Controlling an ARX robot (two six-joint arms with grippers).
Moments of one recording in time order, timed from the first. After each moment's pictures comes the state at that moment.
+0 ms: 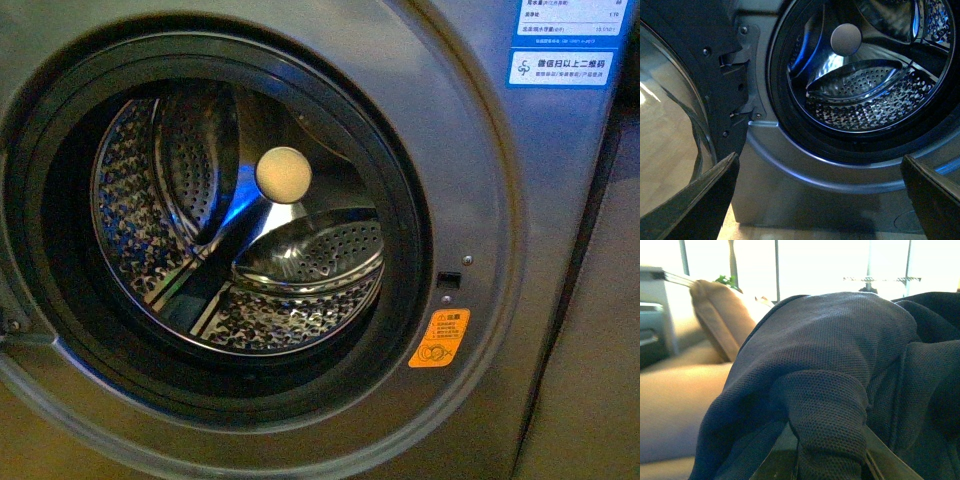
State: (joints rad) left arm 0.00 0.00 0.02 0.00 0.00 0.00; right arm -1.08 1.41 1.08 0.80 -0.85 0.32
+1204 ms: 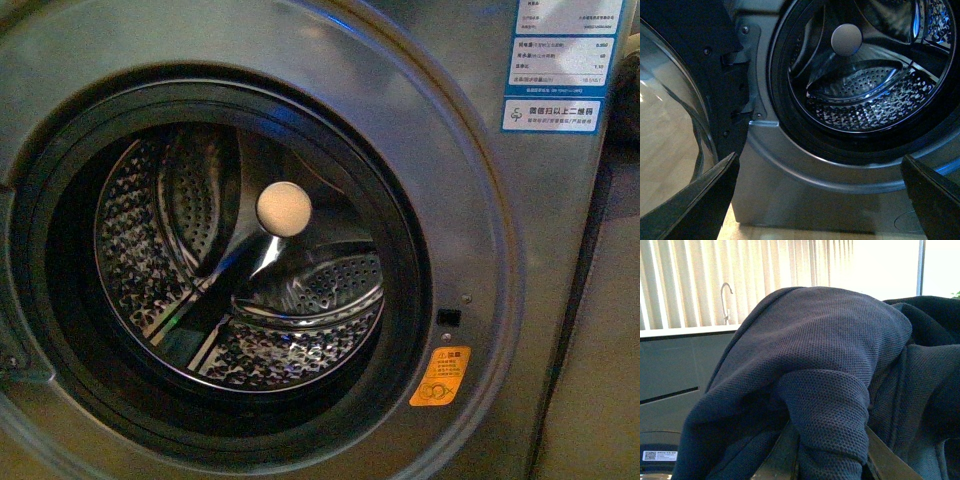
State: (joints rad) left arm 0.00 0.00 0.02 0.00 0.00 0.00; right arm 0.45 1.12 1.41 0.07 -0.24 0.11
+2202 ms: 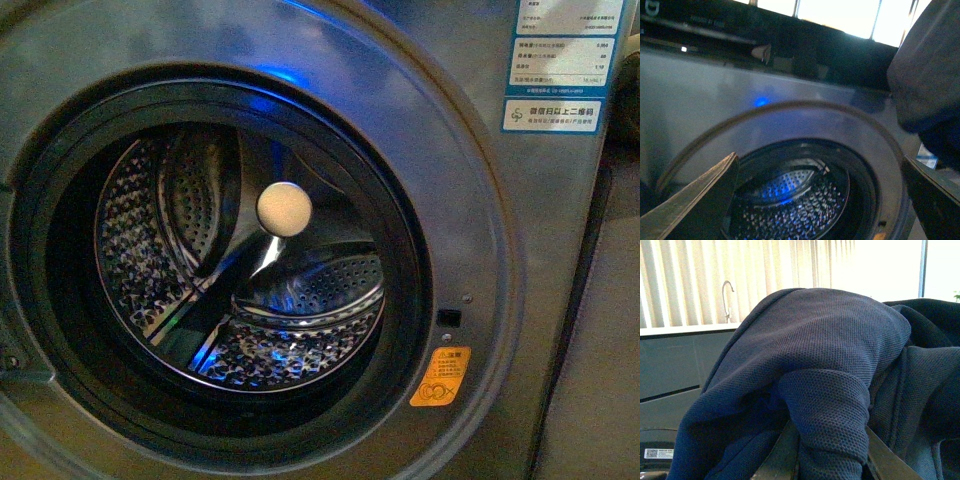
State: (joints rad) left arm 0.24 0.56 0.51 0.49 0.50 -0.34; right arm 0.45 1.12 1.41 0.07 -0.25 0.11
